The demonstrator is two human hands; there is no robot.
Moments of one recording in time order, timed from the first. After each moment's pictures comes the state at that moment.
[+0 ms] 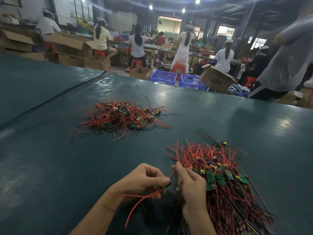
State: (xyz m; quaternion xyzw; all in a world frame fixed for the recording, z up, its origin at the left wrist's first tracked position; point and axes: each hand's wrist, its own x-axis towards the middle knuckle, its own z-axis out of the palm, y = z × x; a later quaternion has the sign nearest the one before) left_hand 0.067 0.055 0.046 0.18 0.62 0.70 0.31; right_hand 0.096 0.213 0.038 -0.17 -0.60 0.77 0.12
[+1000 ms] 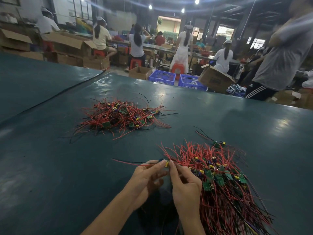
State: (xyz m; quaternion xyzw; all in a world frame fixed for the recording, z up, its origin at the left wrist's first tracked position) left_hand 0.073 0.089 0.043 -0.05 0.42 0.88 0.19; right_hand 0.101 0.199 0.035 -0.04 -0.69 0.67 0.25
